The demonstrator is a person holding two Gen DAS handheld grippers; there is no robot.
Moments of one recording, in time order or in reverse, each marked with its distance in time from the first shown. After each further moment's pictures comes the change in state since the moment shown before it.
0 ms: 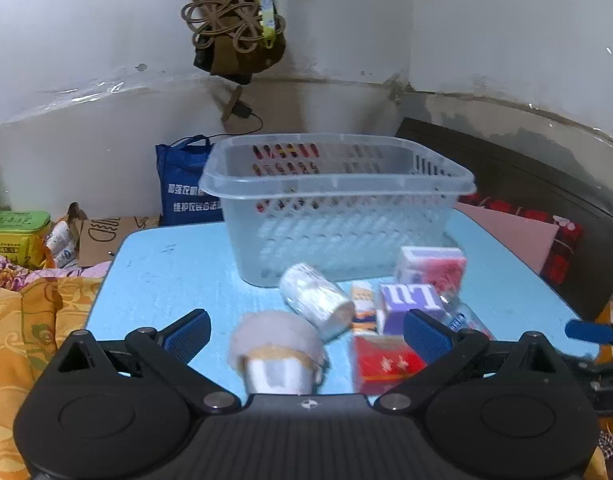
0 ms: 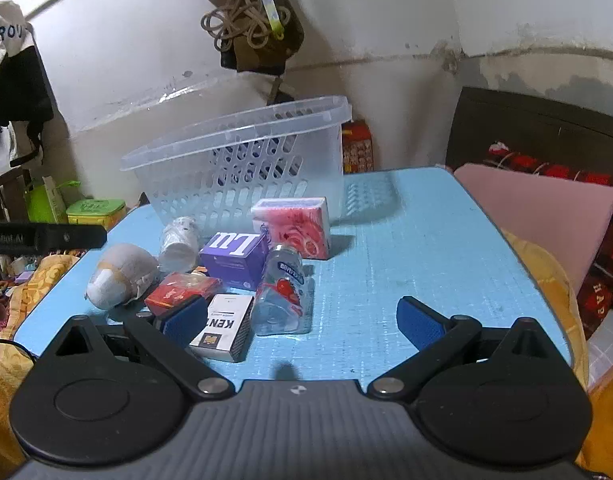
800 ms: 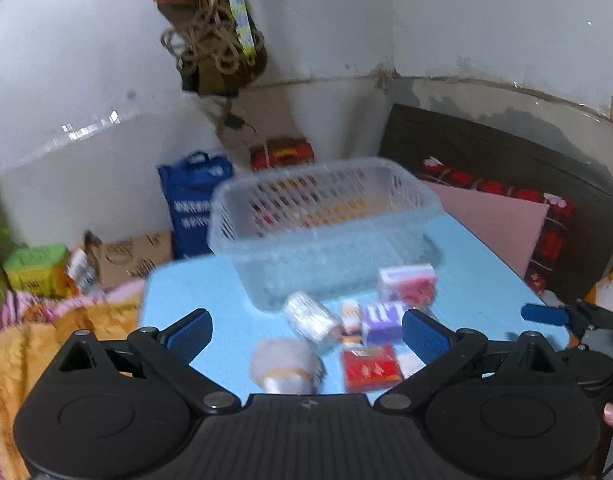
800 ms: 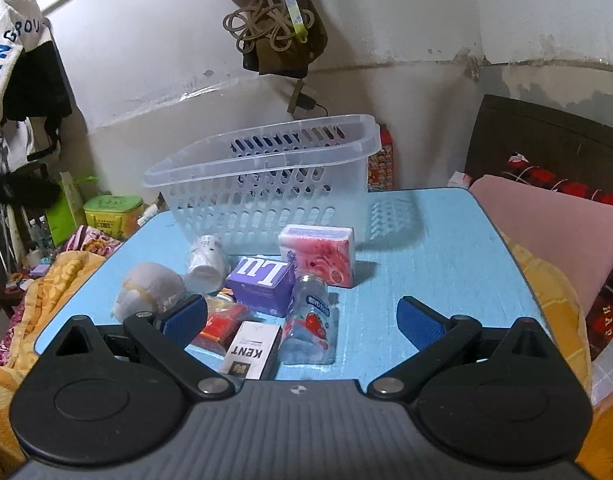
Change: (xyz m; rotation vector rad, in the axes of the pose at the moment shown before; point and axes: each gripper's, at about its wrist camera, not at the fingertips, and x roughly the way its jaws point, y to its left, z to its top) left arm -0.058 -0.026 0.054 0.110 0.075 0.021; right arm -0.008 0.012 0.027 -0.042 0.009 0.039
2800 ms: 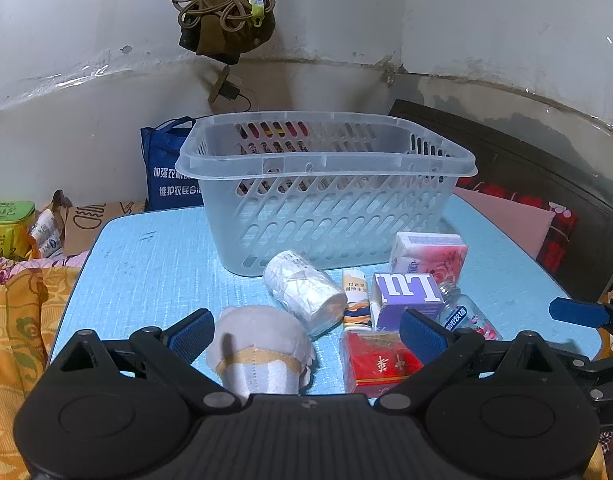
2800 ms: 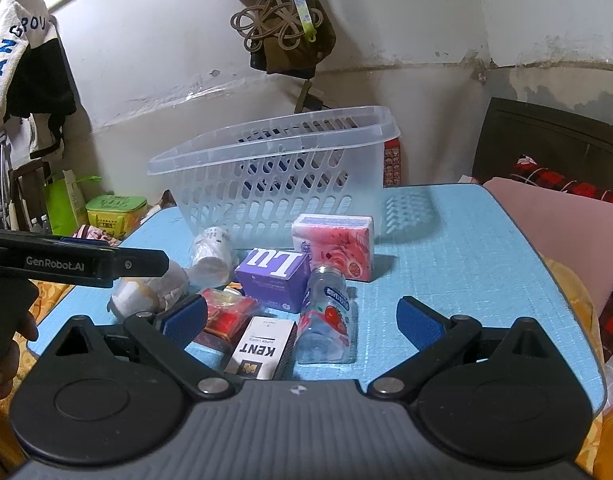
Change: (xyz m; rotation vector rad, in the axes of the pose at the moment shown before) left arm 0.089 0.015 -0.049 -0.092 -0.018 -0.057; right arm 0.019 0.011 -0.014 -0.015 -0.023 0.008
